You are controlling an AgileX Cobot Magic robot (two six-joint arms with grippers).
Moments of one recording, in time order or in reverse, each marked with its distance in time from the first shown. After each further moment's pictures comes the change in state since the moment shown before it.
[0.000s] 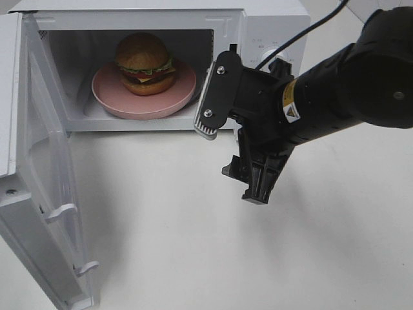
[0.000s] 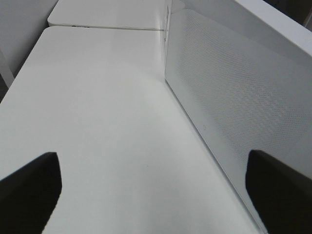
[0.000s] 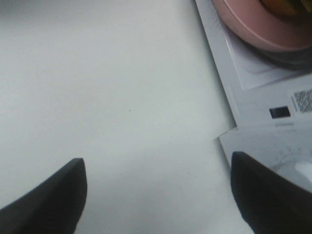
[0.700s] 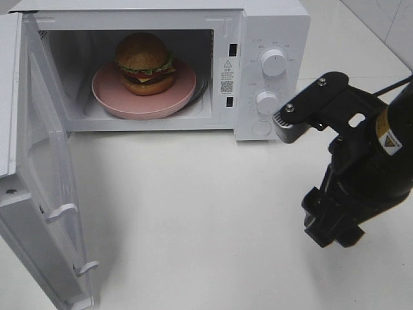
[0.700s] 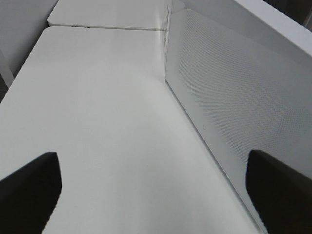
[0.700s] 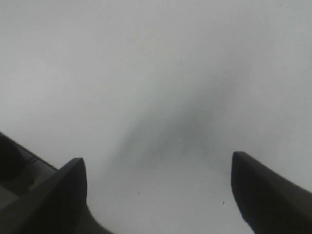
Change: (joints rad) left arm 0.000 0.000 0.000 0.000 0.000 0.000; right arm 0.000 -0.220 0.087 0.097 0.543 0.473
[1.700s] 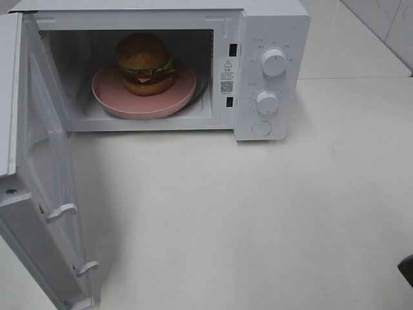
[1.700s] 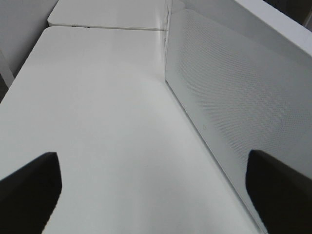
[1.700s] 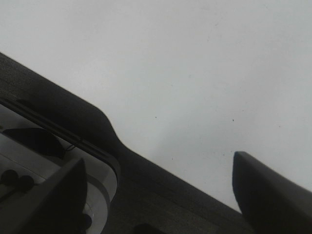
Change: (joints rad) left arm 0.000 0.000 0.000 0.000 0.000 0.000; right arm 0.000 -0.480 0.124 0.105 0.266 0.065
